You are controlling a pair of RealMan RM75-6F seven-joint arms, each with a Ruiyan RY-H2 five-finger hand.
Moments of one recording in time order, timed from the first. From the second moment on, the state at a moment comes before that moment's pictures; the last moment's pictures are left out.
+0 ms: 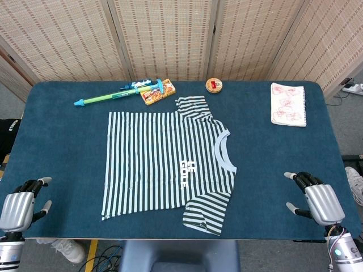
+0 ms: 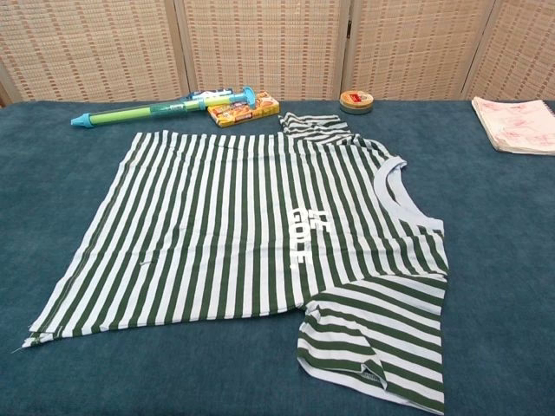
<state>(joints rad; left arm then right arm) -0.10 -1.23 -0.05 -1.58 1.47 1.50 0.13 0.12 -1.11 0.01 -1.64 -1.59 1.43 0.01</state>
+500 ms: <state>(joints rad) -0.15 -1.21 -0.01 -1.53 1.62 1.48 0.03 0.12 -1.10 0.03 -1.64 -1.61 1.46 0.01</state>
